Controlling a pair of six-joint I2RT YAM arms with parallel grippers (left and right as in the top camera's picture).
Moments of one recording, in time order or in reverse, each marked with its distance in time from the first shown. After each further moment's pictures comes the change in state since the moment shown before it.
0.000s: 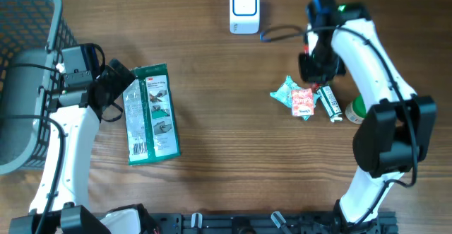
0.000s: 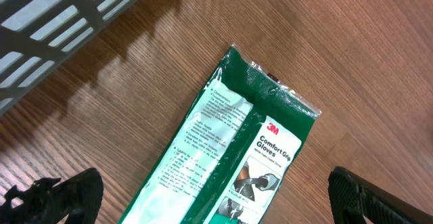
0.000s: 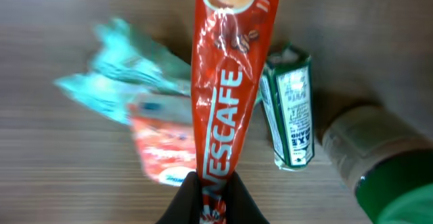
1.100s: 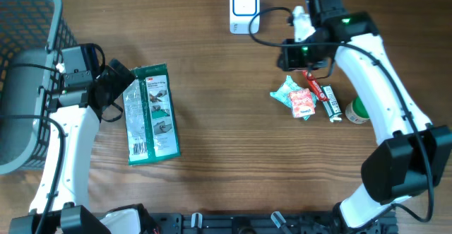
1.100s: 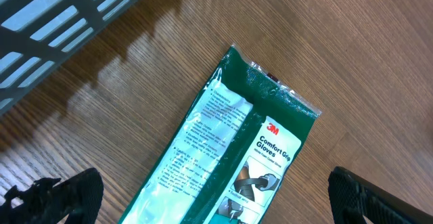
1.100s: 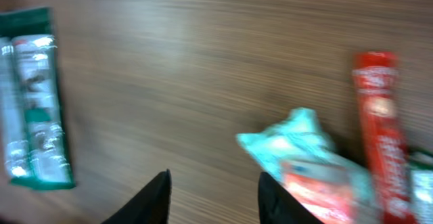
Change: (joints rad) left arm 0.000 0.000 0.000 0.000 0.000 0.000; right arm 0.076 -0.179 -0.047 0.281 -0.347 0.018
